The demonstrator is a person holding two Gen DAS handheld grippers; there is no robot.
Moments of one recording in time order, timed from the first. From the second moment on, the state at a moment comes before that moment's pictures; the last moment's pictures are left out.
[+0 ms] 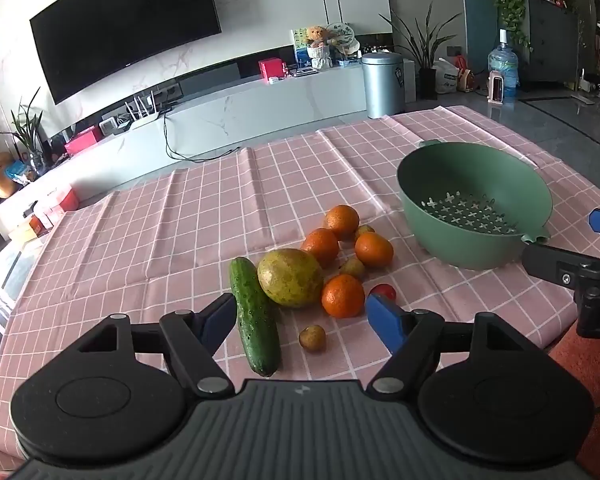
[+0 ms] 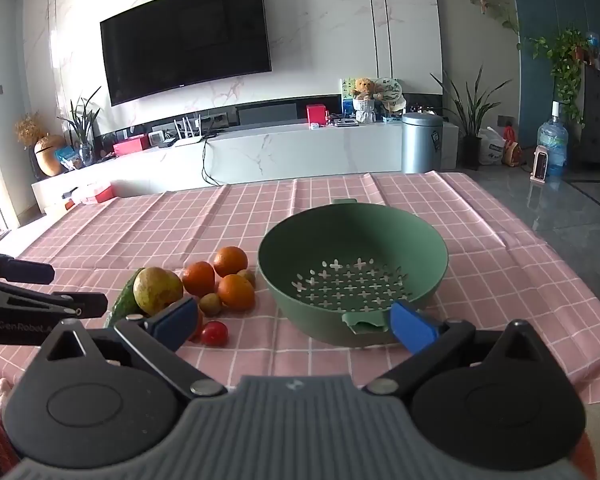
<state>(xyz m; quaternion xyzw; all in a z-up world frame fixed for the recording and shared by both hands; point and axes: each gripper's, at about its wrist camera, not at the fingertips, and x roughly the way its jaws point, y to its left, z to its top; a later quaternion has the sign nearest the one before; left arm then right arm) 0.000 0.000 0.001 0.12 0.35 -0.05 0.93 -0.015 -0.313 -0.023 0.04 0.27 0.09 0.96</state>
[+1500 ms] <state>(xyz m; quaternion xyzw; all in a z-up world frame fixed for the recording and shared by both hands) -0.005 0.002 0.009 0.11 0.34 -0.06 0.93 -0.016 -0.313 -0.024 0.05 0.27 0.09 0.96</state>
